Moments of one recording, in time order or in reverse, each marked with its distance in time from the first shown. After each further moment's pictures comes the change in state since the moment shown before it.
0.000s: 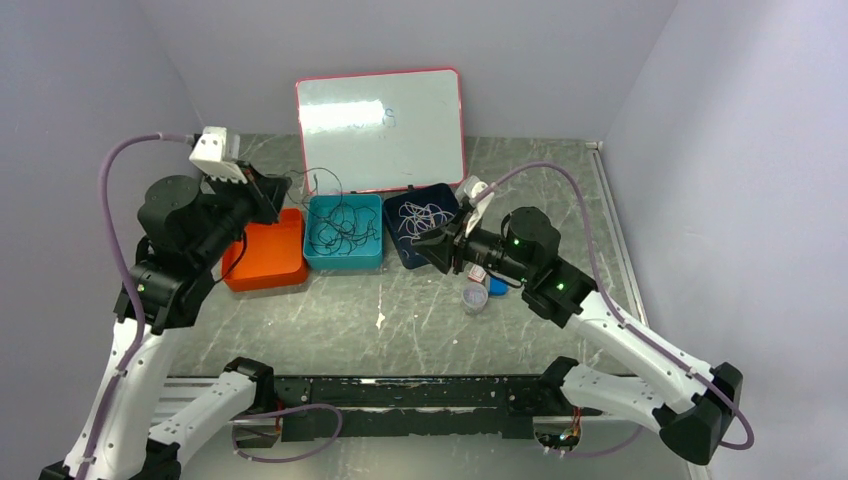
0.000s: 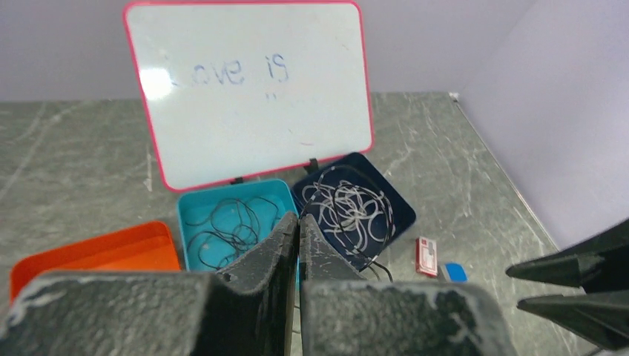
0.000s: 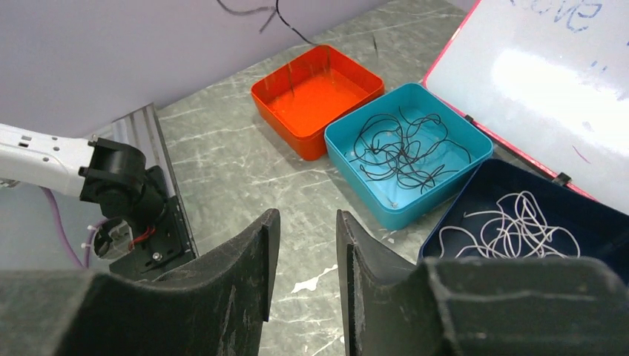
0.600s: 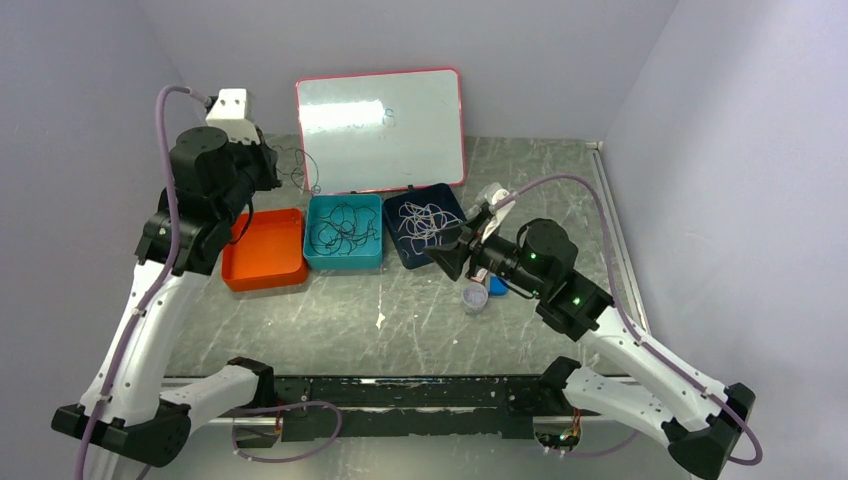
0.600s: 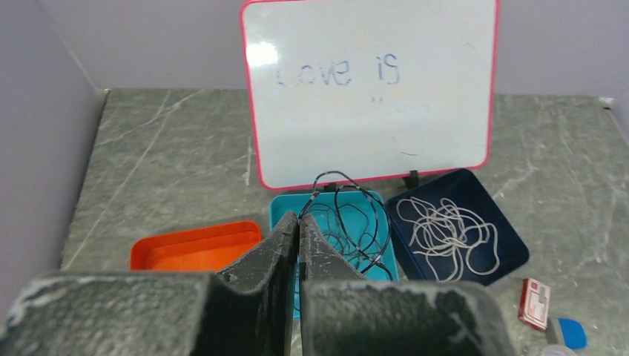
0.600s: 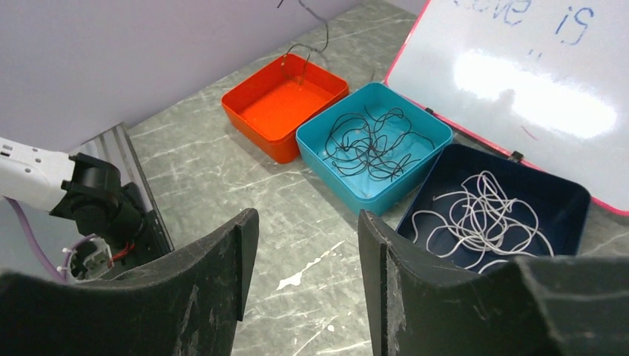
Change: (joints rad) left arm 0.002 0.233 0.188 -0.062 -0.246 0.122; right arm 0.000 -0.118 -0.059 -0.033 0.111 0.012
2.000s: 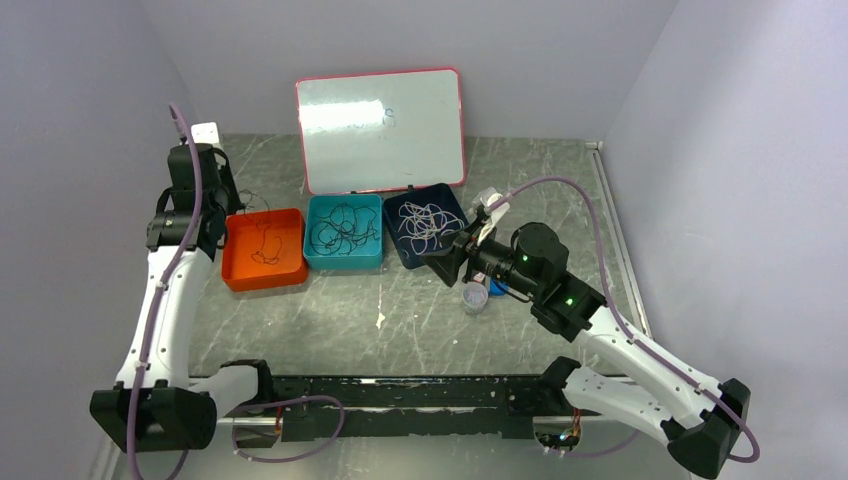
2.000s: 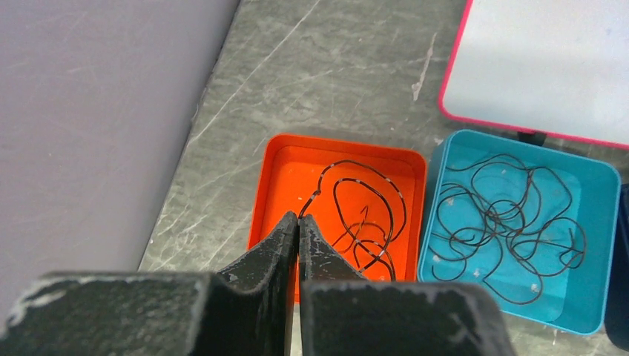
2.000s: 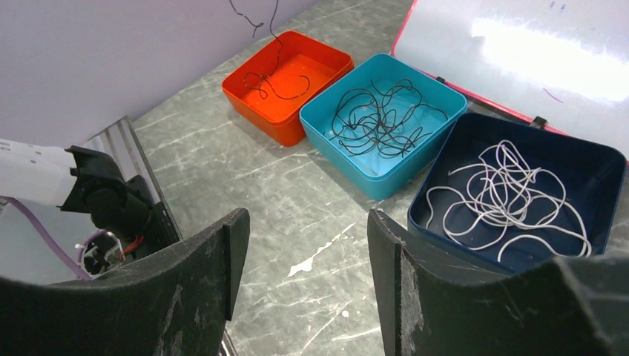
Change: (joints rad) left arm 0.341 0.051 -0.225 -0.023 -0.076 0.075; right arm 0.000 0.003 -0.052 0.013 0.013 0.063
